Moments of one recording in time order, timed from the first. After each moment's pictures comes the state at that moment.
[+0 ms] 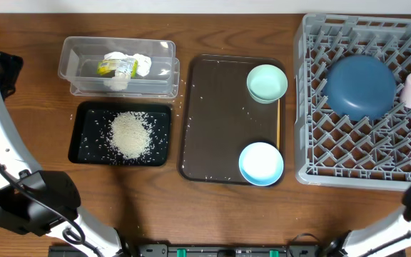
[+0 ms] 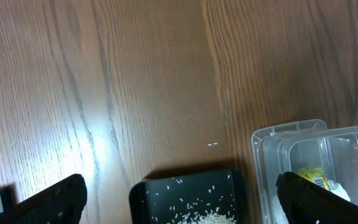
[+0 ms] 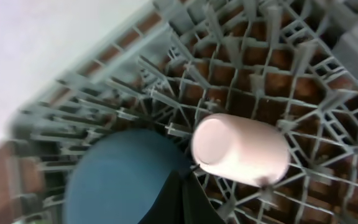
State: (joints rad) left arm 0.49 1.89 2.14 -1.47 -0.30 -0.86; right arm -0.64 1.93 1.78 -0.74 -0.35 0.17
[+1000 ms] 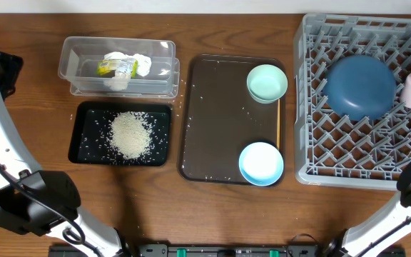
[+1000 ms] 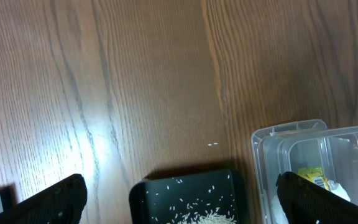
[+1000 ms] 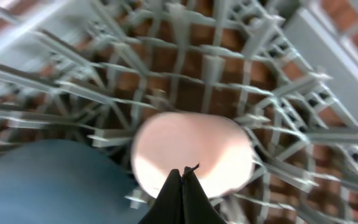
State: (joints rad) left arm 0.49 1.89 2.14 -1.47 -0.30 -0.86; right arm -0.55 2.04 1.78 -0.70 -0.05 0.17
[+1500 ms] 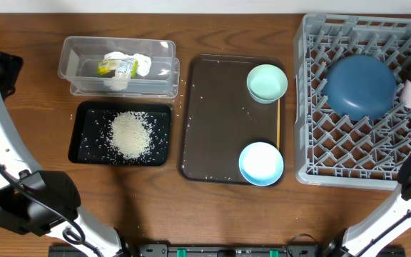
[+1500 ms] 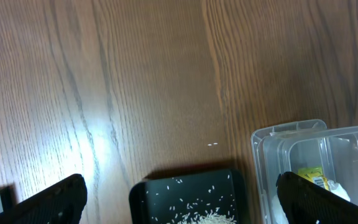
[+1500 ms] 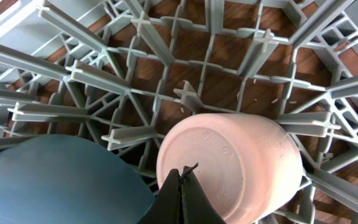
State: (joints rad) left arm 0.49 1.89 2.14 -1.47 -0.30 -0.86; right arm -0.55 2.11 1.78 -0.69 -0.11 0.17
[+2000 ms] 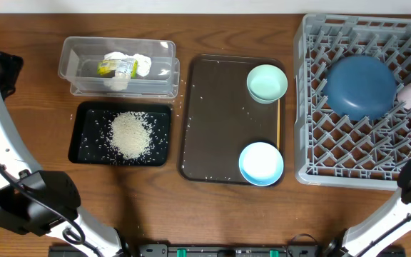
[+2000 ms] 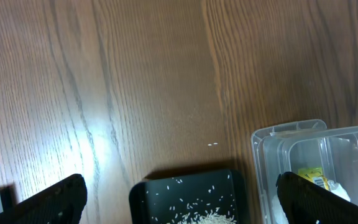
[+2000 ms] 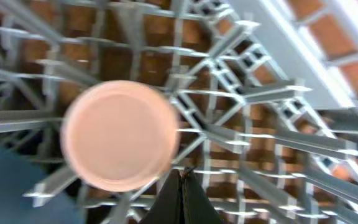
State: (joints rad) left arm 0.49 1.88 2.14 -1.47 -0.30 -0.86; right arm -0.55 2.07 1.78 -0.82 0.21 0.17
